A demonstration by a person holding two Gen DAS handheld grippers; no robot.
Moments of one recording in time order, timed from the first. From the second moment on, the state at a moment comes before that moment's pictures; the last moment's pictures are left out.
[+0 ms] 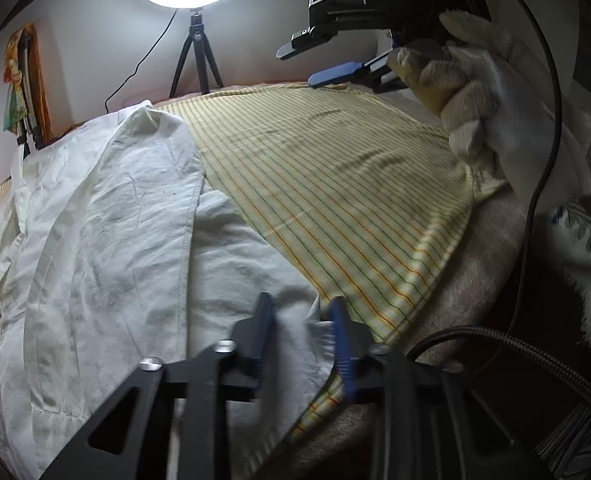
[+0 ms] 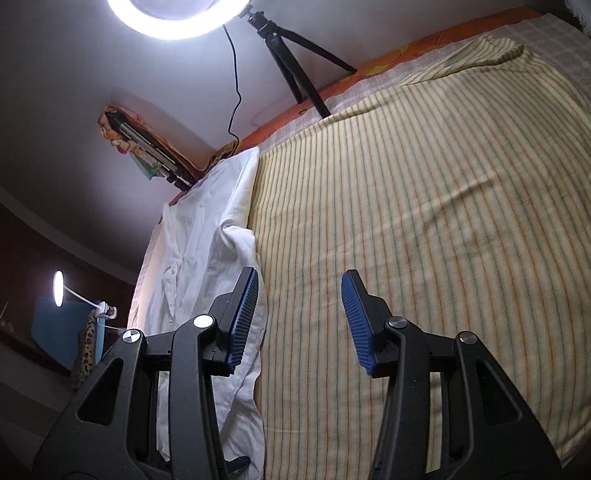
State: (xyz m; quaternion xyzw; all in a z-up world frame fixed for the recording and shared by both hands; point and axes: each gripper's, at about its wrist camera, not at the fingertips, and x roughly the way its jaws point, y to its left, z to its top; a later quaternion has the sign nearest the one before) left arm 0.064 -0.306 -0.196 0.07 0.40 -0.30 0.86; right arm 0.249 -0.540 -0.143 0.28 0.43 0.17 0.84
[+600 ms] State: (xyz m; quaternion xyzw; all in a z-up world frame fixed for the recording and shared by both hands) left arm 0.067 -0.221 -0.169 -0.08 0.40 -0.29 0.87; right arm 0.306 -0.435 -0.181 0.25 0.47 0.22 0.81
